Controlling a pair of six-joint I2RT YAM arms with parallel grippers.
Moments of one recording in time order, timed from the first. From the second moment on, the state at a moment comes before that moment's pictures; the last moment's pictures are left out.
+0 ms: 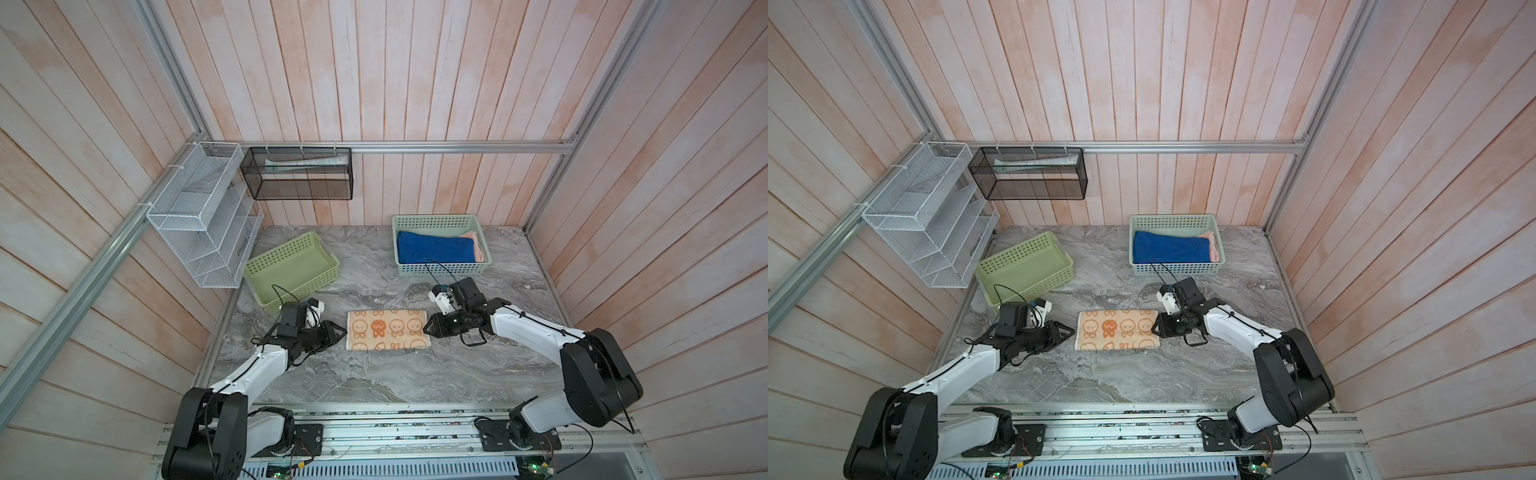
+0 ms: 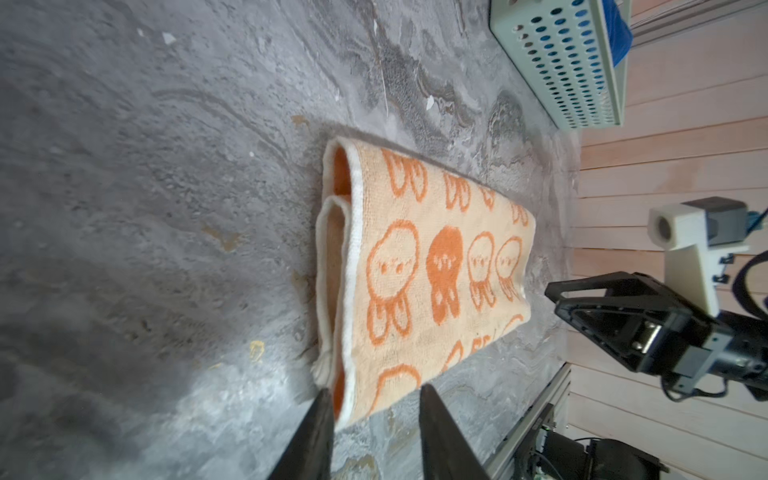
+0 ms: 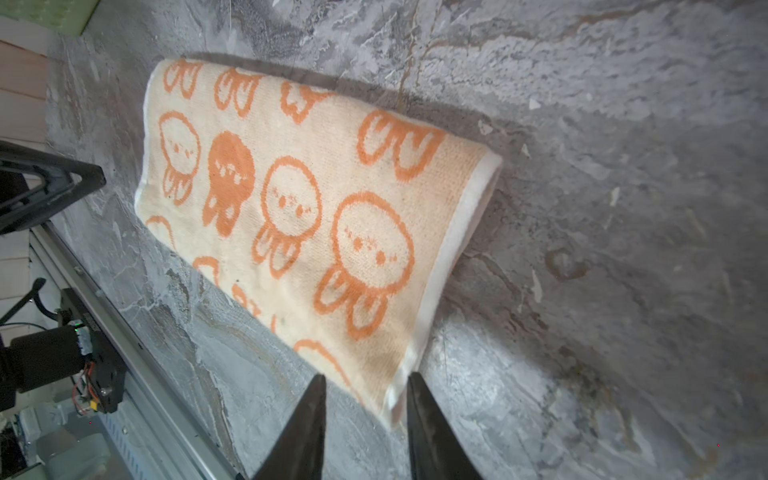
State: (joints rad) left arm -0.15 1.17 0.47 -0.18 0.58 -0.56; right arm 0.49 1.47 0.83 -0.44 -0.42 0.30
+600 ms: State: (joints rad) left arm -0.24 1.32 0.60 -0.21 0.52 -0.59; right arm 0.54 1.58 0.84 -0.41 -0.38 0.46
